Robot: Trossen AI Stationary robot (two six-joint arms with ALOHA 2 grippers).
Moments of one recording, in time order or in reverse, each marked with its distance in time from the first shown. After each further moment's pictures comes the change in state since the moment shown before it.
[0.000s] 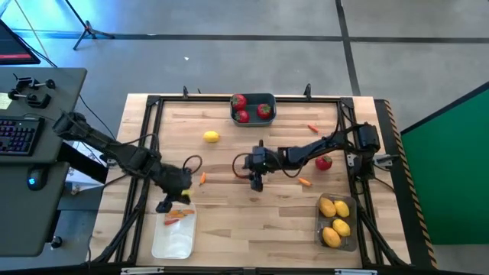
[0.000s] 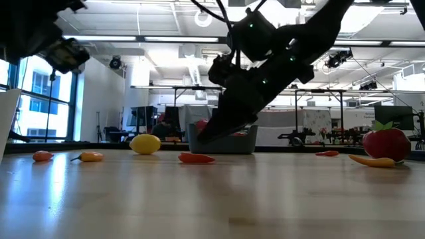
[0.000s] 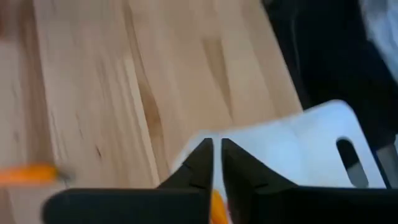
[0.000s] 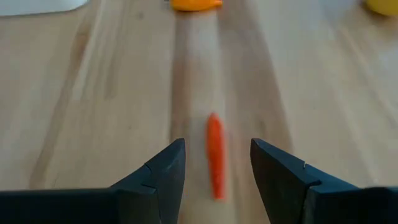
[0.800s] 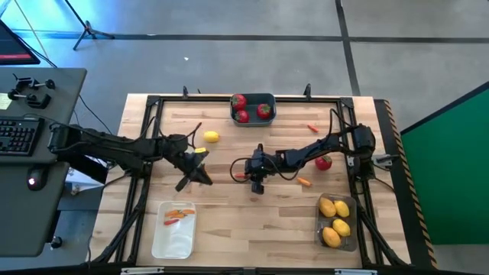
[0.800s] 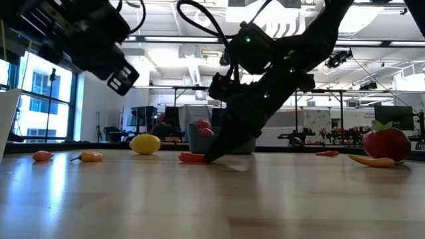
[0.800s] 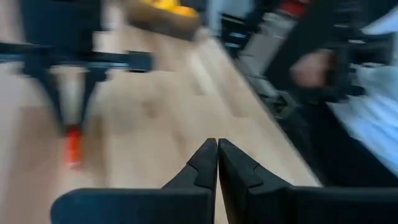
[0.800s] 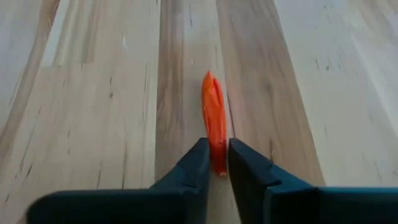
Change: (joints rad) left arm 0.465 0.094 -0.251 0.756 0.368 0.145; right arm 0.016 0.068 0.003 -0.037 0.009 0.019
